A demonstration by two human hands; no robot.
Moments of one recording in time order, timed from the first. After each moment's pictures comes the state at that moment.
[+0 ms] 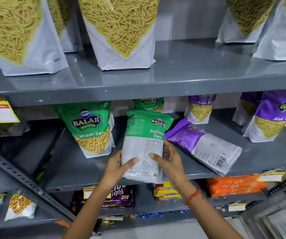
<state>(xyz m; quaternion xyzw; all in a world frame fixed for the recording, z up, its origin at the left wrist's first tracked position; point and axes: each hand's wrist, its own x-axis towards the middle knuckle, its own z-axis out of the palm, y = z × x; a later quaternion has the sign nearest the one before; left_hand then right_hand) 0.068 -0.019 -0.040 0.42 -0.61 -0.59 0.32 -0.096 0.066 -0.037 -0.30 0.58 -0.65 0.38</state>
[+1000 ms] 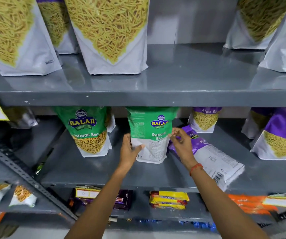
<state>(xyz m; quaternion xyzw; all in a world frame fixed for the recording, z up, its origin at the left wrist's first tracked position) -0.031 -0.064 -0.066 0.42 -0.60 -0.50 0.45 -0.219 -0.005 -0.057 -0.40 0.59 -0.64 0.28</state>
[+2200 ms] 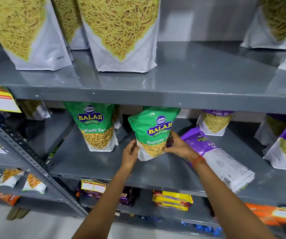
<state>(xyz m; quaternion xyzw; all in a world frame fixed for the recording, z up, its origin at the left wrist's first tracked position) -0.019 -0.063 -0.094 0.49 -0.53 -0.54 0.44 -0.227 -0.030 -0.065 -0.55 0.60 -0.38 0.44</state>
